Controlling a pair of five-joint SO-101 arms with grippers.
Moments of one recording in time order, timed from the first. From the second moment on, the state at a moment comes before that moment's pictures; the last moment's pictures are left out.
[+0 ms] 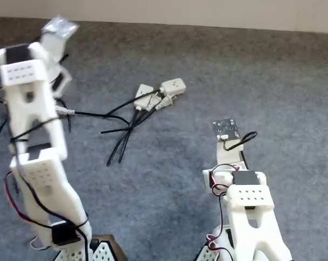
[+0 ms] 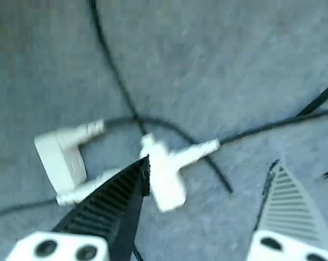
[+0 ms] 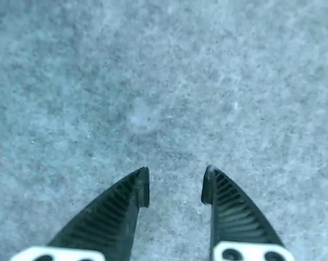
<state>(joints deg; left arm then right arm) -20.8 35.2 -47.1 88.7 -35.6 -7.9 -46.4 71.5 51.3 8.8</state>
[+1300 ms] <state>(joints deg) 3.4 60.6 -52.6 65.9 -27.6 -10.0 -46.6 71.7 51.4 8.8</state>
